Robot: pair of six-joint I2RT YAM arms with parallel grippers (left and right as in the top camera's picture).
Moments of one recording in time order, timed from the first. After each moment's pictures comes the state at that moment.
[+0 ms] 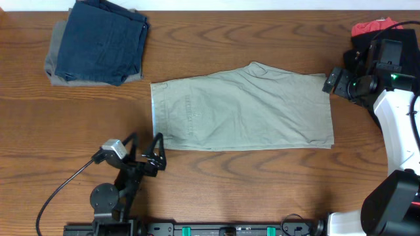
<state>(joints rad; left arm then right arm) 0.02 0.02 0.02 -0.03 0.37 -0.62 -0.19 1.61 1.28 -0.78 -0.06 0.23</state>
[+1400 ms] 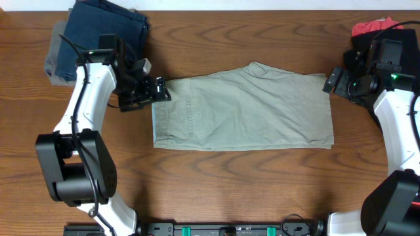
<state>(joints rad) 0.05 1.87 1.48 -1.12 0.42 -0.05 -0.19 1.61 1.28 -0.78 -0.05 0.24</state>
